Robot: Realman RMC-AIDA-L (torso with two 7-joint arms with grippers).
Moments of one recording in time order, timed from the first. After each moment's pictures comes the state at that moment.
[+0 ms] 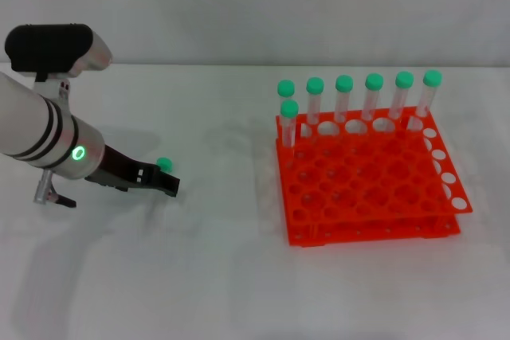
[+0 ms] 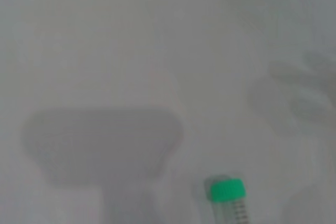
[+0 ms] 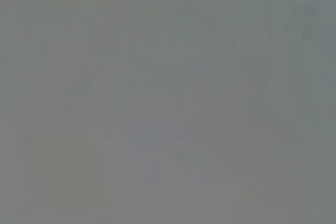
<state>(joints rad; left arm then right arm) -0.67 -2.08 1.23 1.00 2.70 1.20 -2.90 0.48 2.02 -1.39 -0.19 0.21 -1.15 0.21</state>
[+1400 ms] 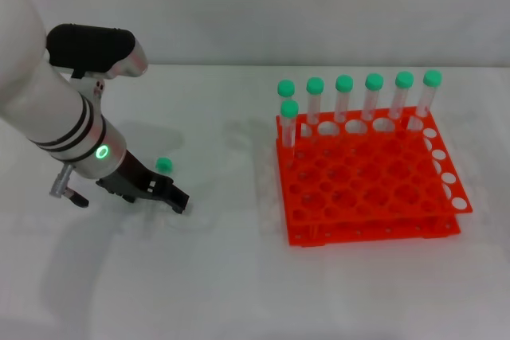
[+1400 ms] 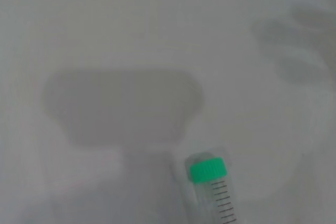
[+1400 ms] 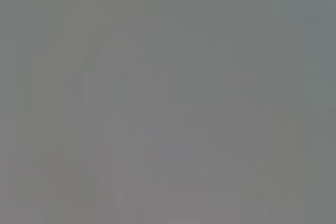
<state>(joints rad) -0.80 -2.07 1.25 0.87 2.77 1.26 -2.92 0.49 2.02 -1.39 -0.19 0.21 -1.14 0.21</state>
